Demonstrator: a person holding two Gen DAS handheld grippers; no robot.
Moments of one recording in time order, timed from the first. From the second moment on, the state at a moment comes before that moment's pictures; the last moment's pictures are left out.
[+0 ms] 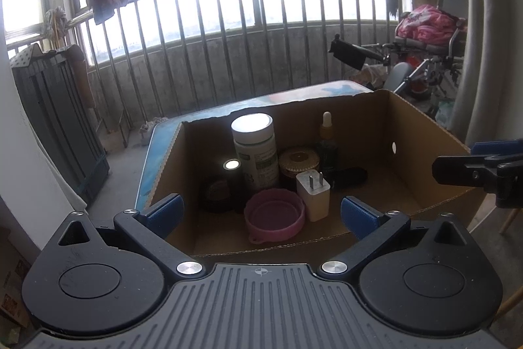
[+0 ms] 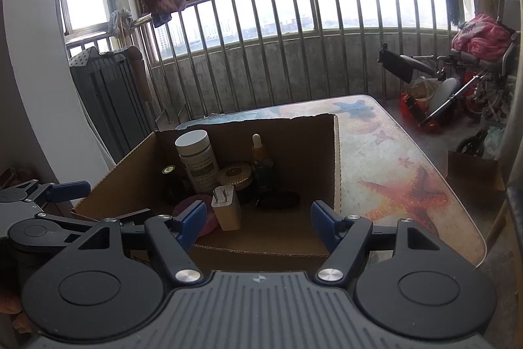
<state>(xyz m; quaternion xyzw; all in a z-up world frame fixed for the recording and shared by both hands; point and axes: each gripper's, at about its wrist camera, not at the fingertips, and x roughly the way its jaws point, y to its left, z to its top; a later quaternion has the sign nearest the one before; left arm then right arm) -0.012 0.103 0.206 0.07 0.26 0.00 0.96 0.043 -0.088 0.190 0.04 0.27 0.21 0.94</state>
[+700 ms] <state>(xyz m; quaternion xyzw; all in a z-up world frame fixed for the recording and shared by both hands) -0.011 0.105 0.210 0.06 0.26 0.00 0.97 0.043 -0.082 0.195 0.04 0.27 0.21 0.94</state>
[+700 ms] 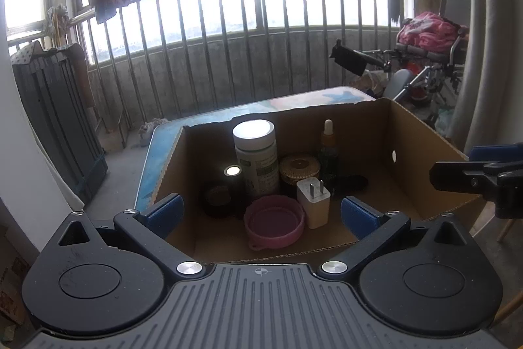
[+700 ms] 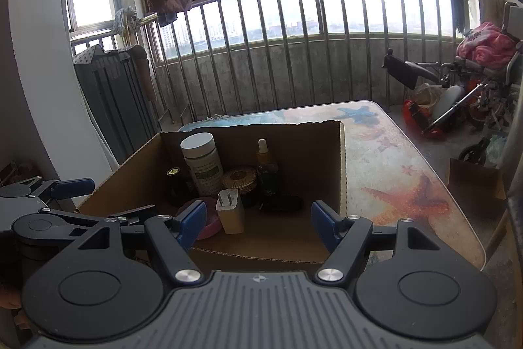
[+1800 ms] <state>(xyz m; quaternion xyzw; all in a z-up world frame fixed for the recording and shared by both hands) -0.014 0.101 0.209 0.05 0.26 -0.01 0.96 0.037 -0.087 0.197 0.05 0.26 0.21 0.94</state>
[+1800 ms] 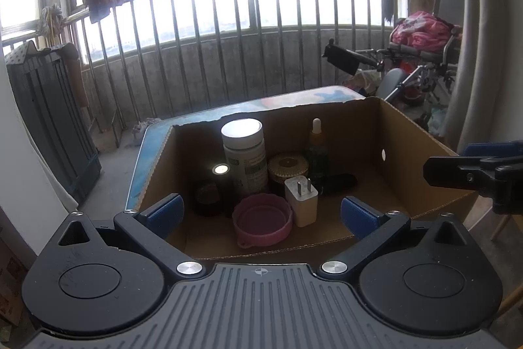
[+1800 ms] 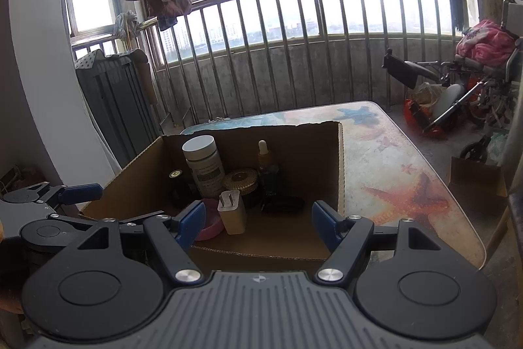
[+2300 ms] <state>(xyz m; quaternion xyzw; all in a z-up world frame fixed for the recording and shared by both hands) -0.018 0.103 0.203 0.04 0.26 -0.01 0.96 0.035 -0.087 0.190 0.05 0.27 0.21 0.94</state>
